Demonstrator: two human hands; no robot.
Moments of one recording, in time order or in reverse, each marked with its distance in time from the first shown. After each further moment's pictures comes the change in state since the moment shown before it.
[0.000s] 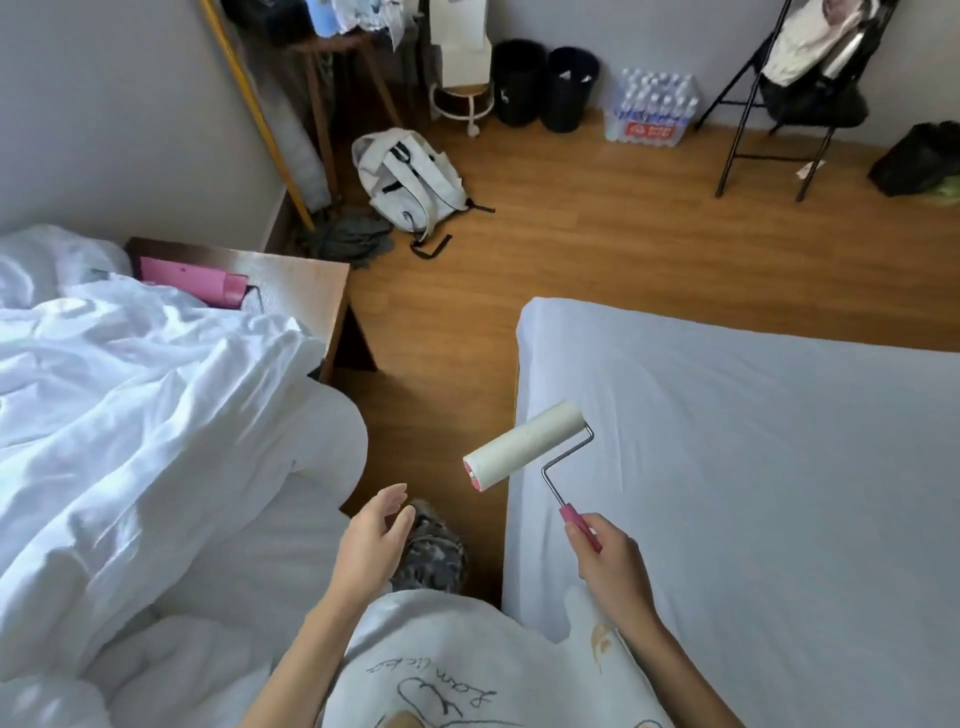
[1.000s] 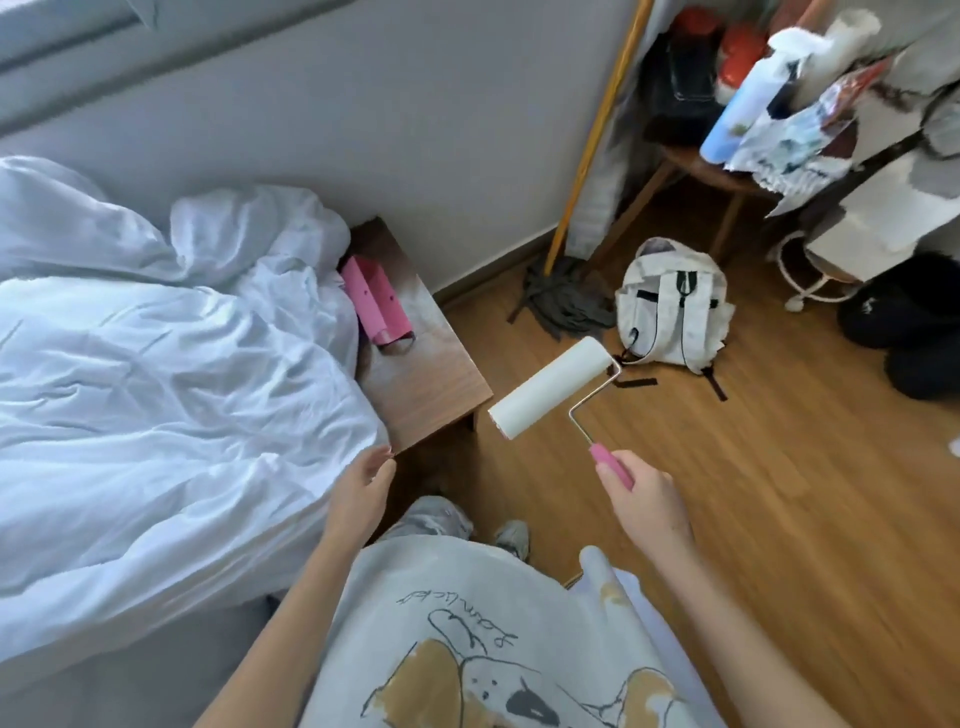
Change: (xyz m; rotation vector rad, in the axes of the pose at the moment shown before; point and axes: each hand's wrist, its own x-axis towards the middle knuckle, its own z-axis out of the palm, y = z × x) left_hand 0.317 0.134 -0.129 -0.493 0.713 -0.576; right_hand 0.505 -0.418 0.006 -0.598 -0.570 -0.696
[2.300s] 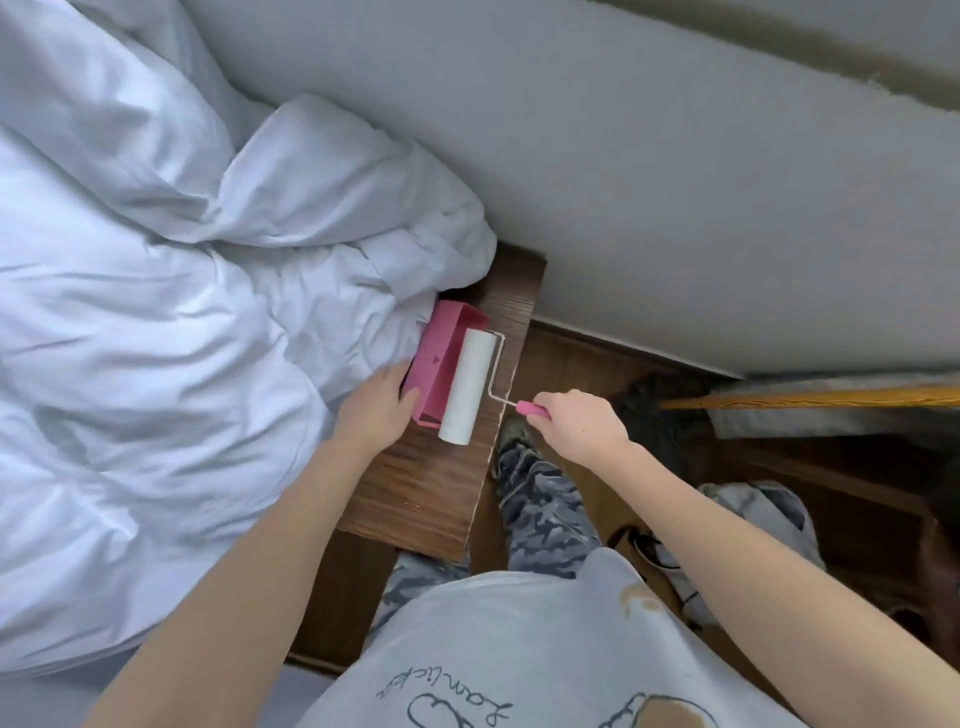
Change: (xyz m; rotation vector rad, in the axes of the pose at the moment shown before) left_hand 0.334 0.042 -0.003 0.045 0.144 -0.416; right_hand 0.480 -0.265 0.121 -0.983 -0.722 -0.895
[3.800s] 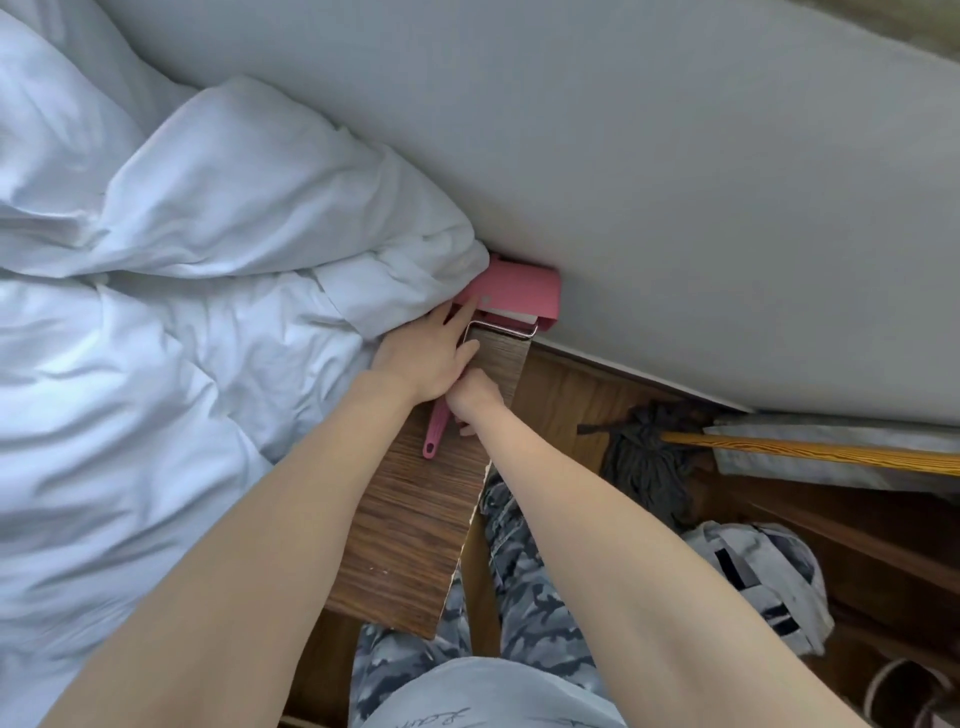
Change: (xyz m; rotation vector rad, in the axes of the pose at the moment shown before) left_hand 0.132 0.073 -0.006 0.390 0.042 0.265; right_hand 0.167 -0.064 0.029 0.817 -0.243 0.452
